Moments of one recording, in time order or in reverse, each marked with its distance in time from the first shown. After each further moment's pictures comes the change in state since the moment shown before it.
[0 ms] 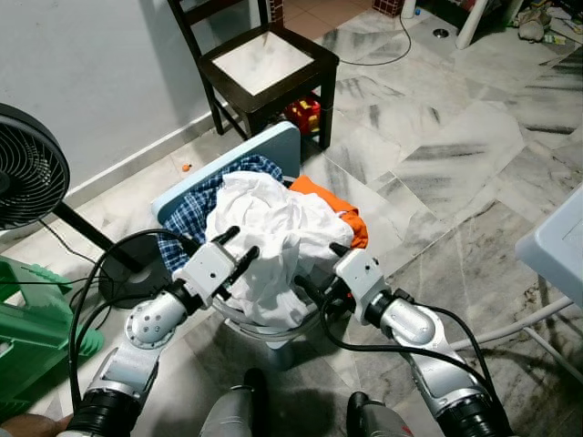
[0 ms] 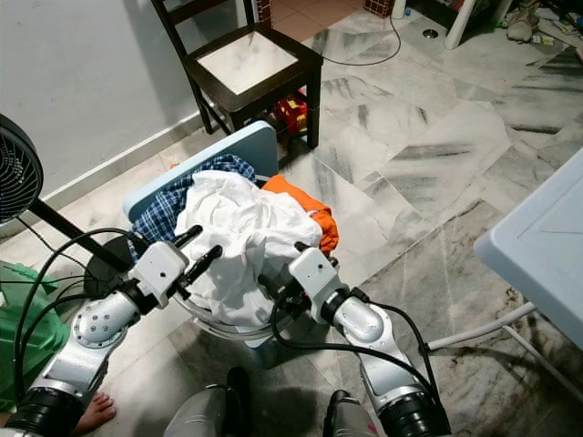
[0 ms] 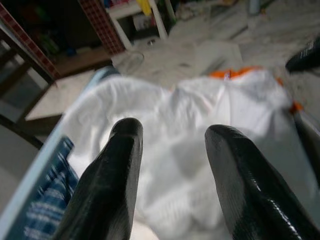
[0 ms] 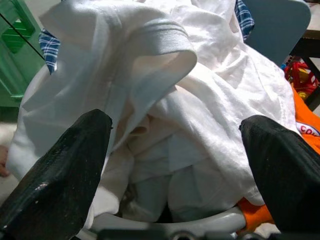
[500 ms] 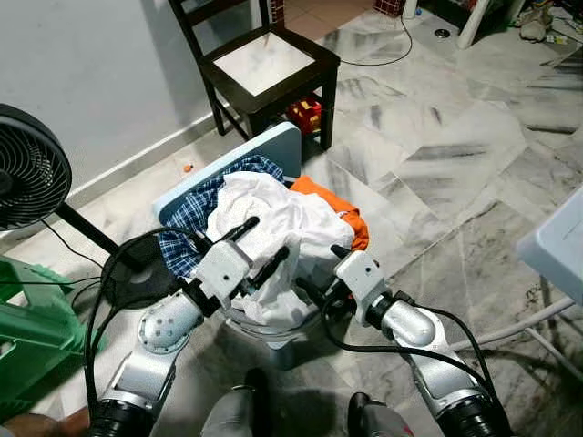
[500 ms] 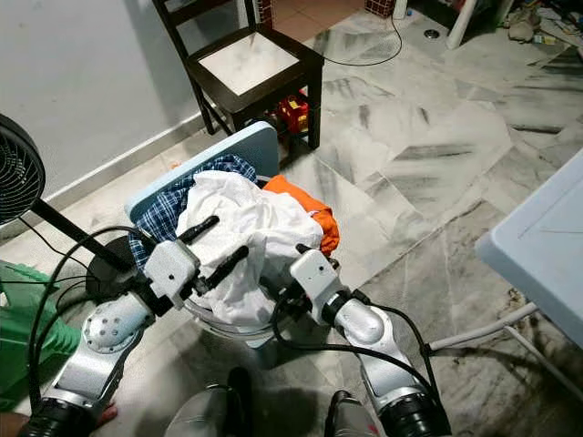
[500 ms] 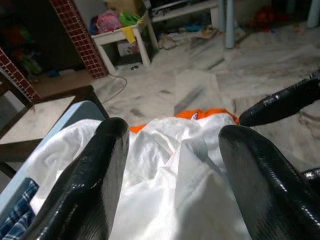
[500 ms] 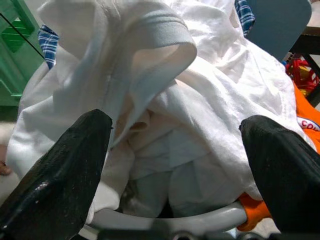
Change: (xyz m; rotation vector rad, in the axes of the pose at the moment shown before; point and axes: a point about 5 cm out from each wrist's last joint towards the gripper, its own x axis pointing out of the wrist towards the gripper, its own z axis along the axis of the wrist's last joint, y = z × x) left arm 0.002 -0.019 0.019 -0.061 -0.080 -0.072; right arm 0.000 0.000 -0.003 0.003 0.010 0.003
